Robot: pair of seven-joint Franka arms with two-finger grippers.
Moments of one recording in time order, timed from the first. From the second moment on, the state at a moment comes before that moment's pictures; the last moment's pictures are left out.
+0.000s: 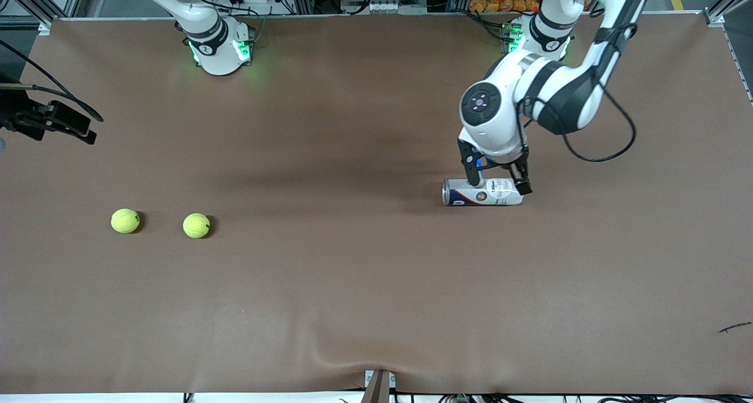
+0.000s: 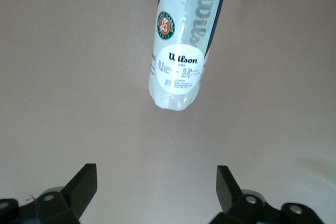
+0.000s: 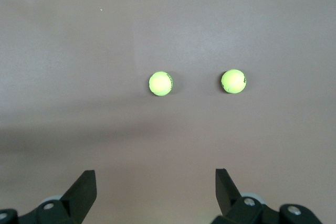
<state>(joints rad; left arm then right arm) -0.20 0.29 -0.40 -1.89 0.54 1.80 0.62 0.02 0.03 -0.02 -1.47 0.01 1.48 0.09</state>
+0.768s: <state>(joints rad) -0.24 0.48 -0.40 -1.86 0.63 1.87 0.62 0.02 0.03 -0.02 -1.47 0.01 1.48 0.09</state>
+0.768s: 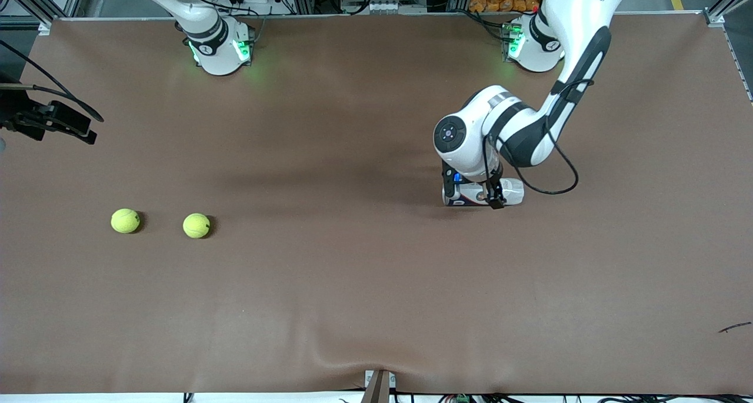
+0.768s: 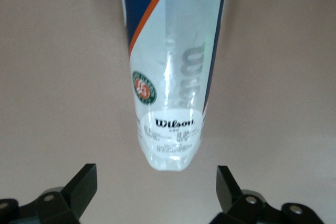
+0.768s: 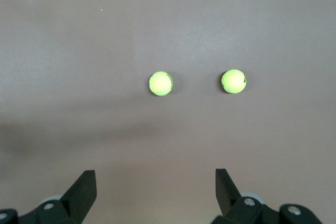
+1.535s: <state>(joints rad) -0.26 0.56 -0.40 -1.86 0.69 1.90 0.52 0.02 0.04 -0.02 -1.47 0.01 1.48 0.09</state>
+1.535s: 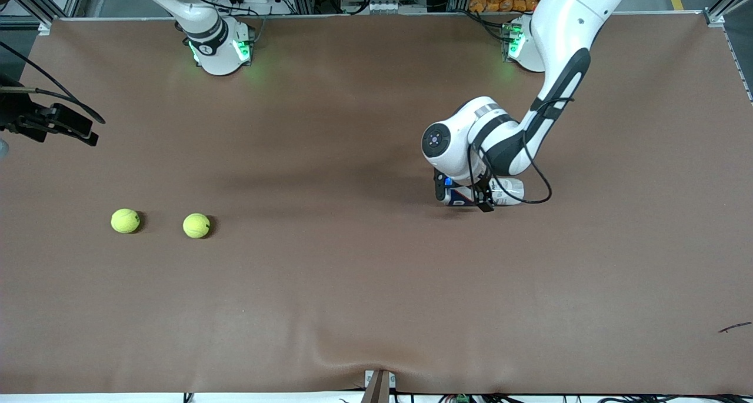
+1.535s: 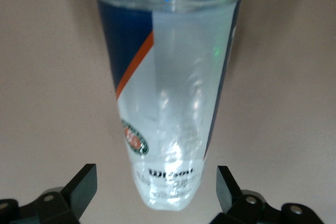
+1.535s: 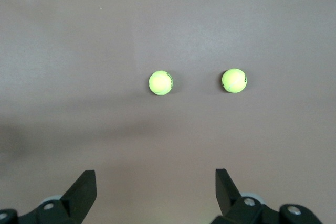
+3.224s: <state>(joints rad) -0.28 0.65 -0.40 -1.85 0.79 1.94 0.52 0.06 0.30 -0.01 -1.48 0.02 1.59 0.09</state>
